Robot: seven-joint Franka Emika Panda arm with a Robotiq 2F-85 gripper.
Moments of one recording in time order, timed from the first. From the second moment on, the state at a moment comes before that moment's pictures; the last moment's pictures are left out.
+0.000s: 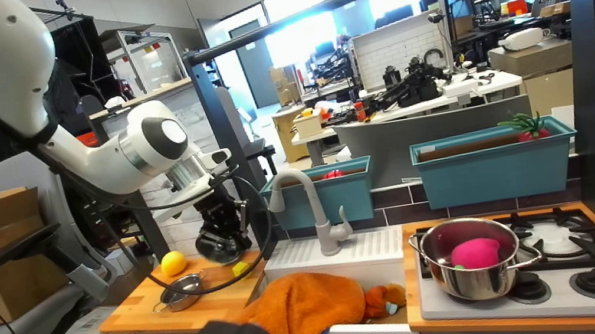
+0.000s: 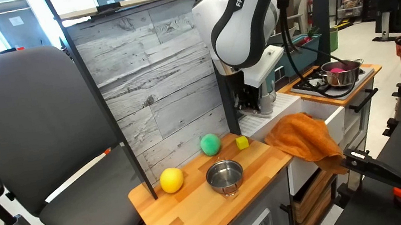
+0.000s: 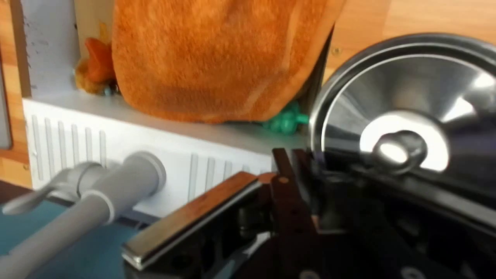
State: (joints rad) arm 0.23 0.91 -0.14 -1.64 -0.28 2.49 0.18
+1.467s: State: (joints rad) arm 0.22 1.04 -0.19 -1.39 -0.29 2.21 0.46
